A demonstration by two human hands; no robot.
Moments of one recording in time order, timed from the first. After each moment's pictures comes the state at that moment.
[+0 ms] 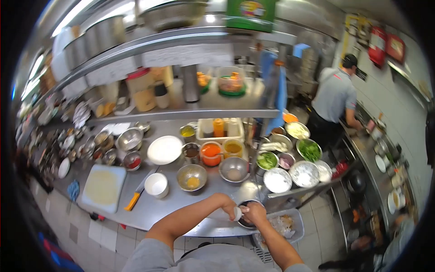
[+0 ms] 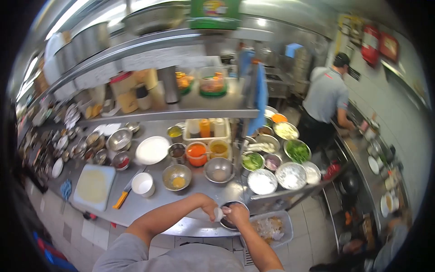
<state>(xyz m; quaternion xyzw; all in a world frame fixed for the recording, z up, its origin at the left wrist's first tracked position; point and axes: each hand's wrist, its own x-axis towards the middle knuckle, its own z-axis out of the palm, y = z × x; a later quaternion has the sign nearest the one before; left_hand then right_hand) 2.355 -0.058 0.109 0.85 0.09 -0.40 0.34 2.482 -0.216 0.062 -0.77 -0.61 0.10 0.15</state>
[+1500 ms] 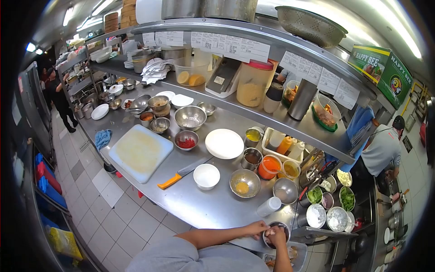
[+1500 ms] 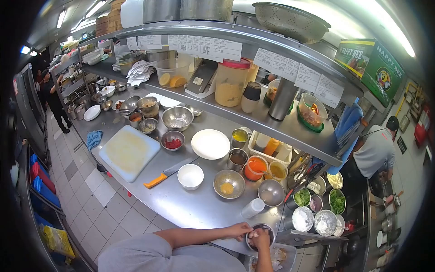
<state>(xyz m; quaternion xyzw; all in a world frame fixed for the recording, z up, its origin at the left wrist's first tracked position) 2.270 -0.102 -0.011 0.51 0.36 0.16 0.77 2.440 -0.186 0.005 -0.79 -0.56 0.18 0.18</state>
